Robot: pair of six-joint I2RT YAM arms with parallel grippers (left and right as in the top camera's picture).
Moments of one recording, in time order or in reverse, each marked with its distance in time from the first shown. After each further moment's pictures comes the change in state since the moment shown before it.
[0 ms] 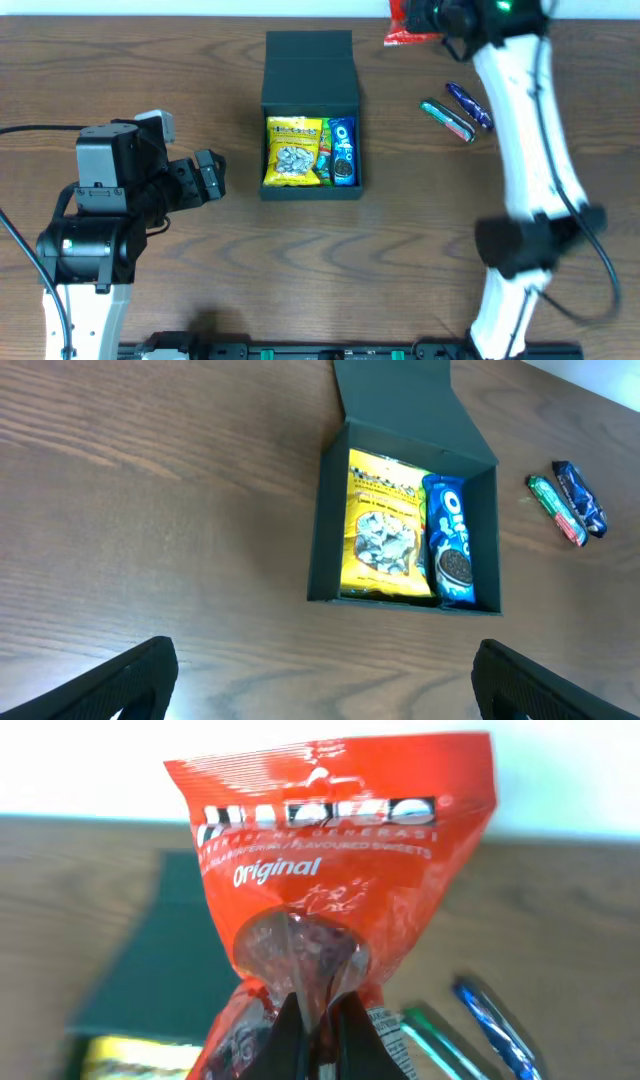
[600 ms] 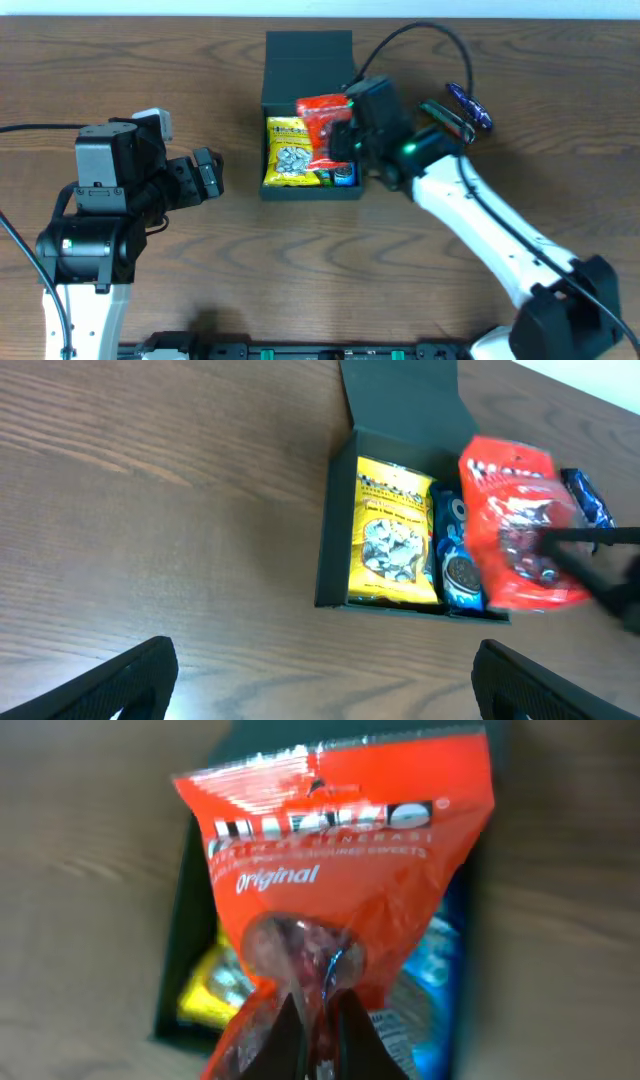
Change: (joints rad) left arm 0.000 0.000 0.002 0.004 -0.023 0.000; right arm 0.348 -0.367 -1.088 0.587 -0.050 0.388
